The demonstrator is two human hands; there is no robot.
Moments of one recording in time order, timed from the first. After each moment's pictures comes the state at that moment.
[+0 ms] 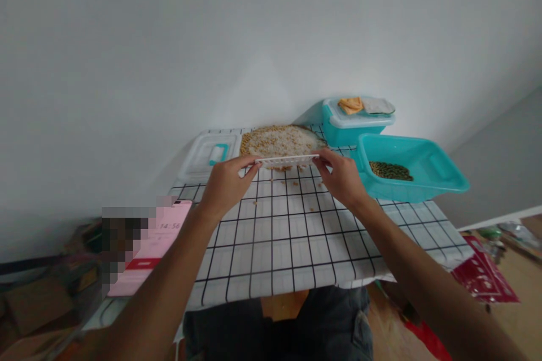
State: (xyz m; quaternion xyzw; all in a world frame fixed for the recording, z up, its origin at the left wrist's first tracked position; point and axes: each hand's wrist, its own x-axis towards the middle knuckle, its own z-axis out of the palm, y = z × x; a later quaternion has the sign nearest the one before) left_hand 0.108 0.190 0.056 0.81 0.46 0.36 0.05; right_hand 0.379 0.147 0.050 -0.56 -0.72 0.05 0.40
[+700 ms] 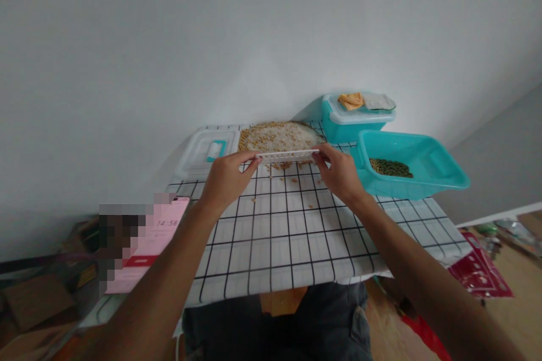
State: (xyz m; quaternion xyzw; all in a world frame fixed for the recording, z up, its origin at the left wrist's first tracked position) left_hand 0.112 0.195 0.054 0.81 0.45 0.36 0.04; right_hand 0.380 0.156 0.041 -0.57 -0.71 0.05 0.41
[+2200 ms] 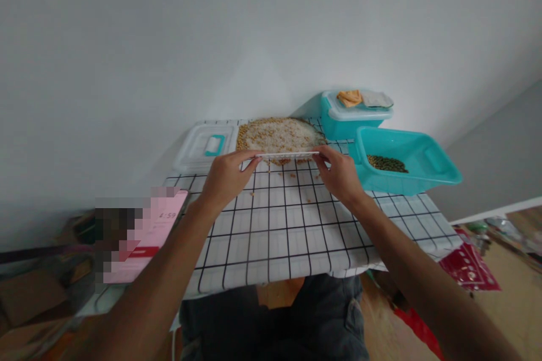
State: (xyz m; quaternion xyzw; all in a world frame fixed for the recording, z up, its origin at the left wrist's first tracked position) left_hand 0.112 0.190 0.043 0.82 0.41 0.39 0.04; right_hand 0.381 0.140 0.038 -0.56 -0.72 0.04 0.41
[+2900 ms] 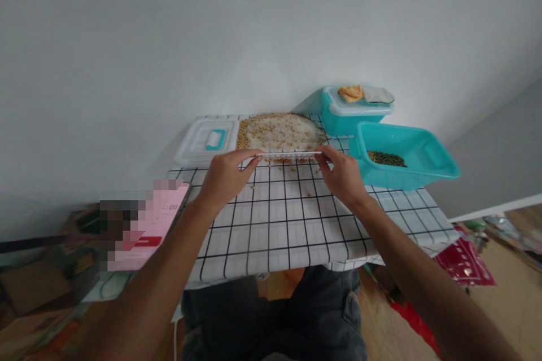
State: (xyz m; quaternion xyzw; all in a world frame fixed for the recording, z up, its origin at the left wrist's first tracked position) left_hand 0.109 0.173 0.044 0.83 0.41 0.39 0.05; right_hand 0.379 0.121 0.040 -0.56 -0.72 0.04 0.41
